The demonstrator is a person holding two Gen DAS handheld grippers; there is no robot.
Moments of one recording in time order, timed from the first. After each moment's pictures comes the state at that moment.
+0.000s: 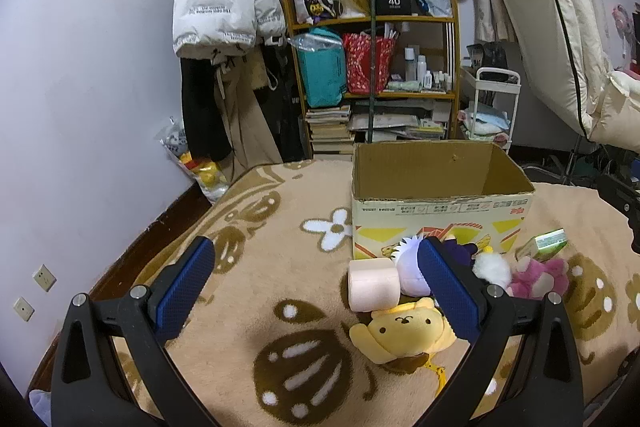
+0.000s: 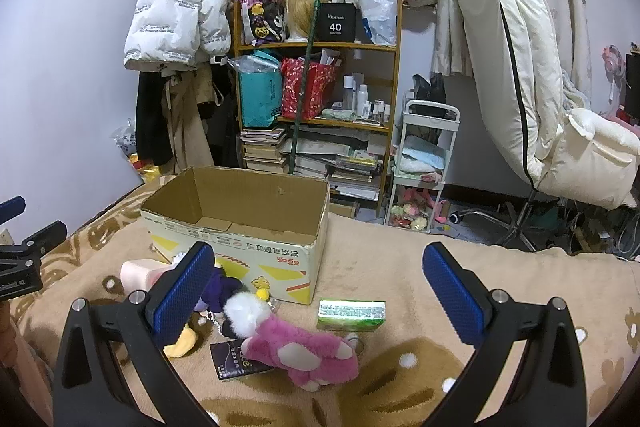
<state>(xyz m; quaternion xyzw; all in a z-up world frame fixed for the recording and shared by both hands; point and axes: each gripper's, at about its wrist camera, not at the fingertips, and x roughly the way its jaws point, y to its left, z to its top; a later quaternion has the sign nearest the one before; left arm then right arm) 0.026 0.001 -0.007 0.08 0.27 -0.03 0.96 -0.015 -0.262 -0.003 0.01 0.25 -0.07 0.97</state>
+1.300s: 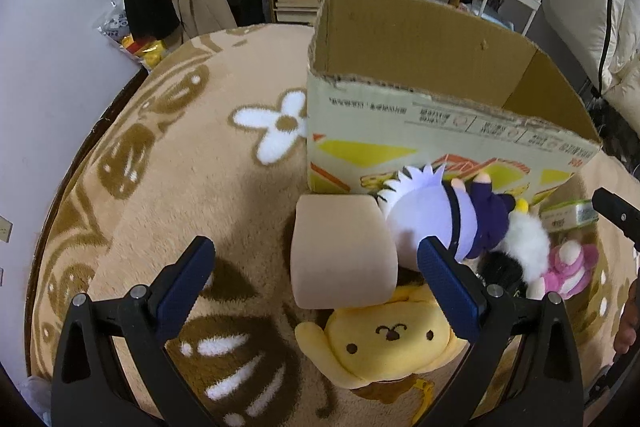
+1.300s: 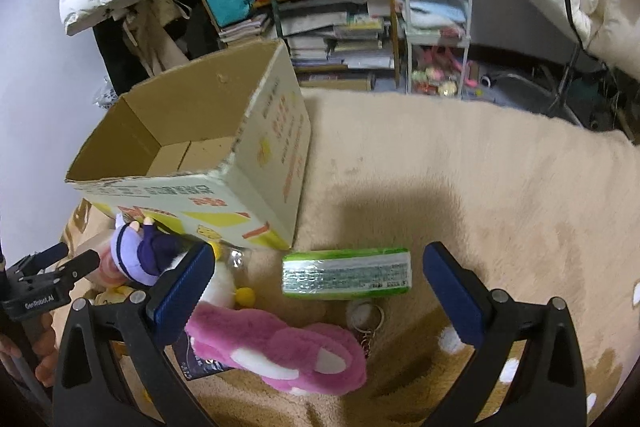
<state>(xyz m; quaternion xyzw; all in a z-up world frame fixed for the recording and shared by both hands) 0.144 -0.028 -0.111 0.04 0.51 -0.07 0.86 0.086 -0.331 -0.108 0.14 0.46 -0.03 0.88</state>
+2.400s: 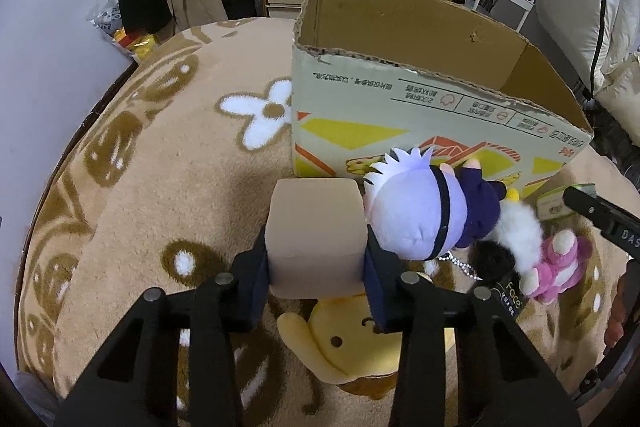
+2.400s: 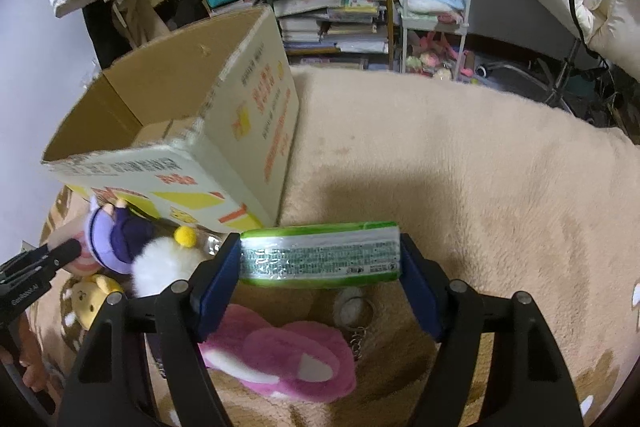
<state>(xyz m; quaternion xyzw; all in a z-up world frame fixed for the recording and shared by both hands) 0.133 -0.027 -0.116 0.02 0.50 -0.08 0.86 0.090 -0.331 -0.123 0.12 0.47 -0.04 0.87</state>
